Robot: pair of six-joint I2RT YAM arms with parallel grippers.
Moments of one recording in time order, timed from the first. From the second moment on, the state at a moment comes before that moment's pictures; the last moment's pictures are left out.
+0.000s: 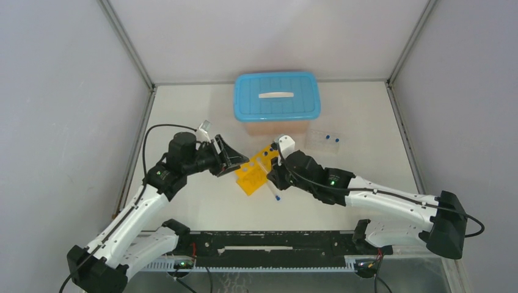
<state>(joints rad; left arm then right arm) -0.47 0.87 0.76 -0.39 0.44 -0.98 1.08 1.15 0.83 -0.28 0.21 0.39</state>
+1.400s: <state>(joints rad) -0.44 0.93 0.73 -0.27 0.73 -1.00 1.12 1.15 0.99 -0.34 0.03 0.26</state>
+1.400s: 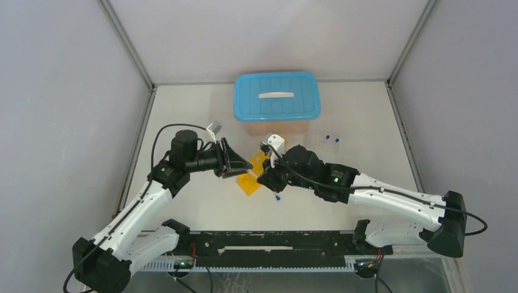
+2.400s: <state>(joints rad) -0.43 0.96 0.73 -0.20 0.90 -0.99 1.03 1.17 1.06 -0.41 -0.21 0.19</state>
